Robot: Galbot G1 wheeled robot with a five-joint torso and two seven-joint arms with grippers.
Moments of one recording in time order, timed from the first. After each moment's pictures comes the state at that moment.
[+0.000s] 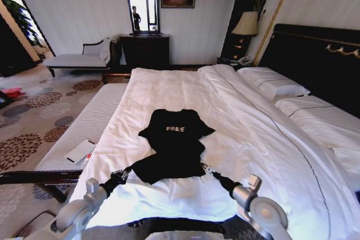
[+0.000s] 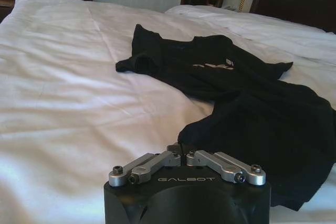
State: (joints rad) left arm 1.66 -0.72 -0.46 -1.96 -0.78 0.04 0.11; right arm -1.63 1.16 0.56 2.15 1.32 -0.53 0.27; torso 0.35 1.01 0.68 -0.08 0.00
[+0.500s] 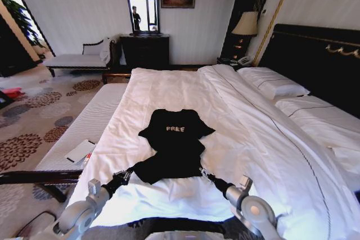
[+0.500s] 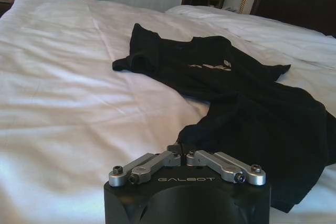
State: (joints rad) left arm 1.67 -0.73 -0.46 -1.97 -0.79 0.06 0.10; right arm -1.60 1.20 0.51 2.10 1.27 -0.53 0.26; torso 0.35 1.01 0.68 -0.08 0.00
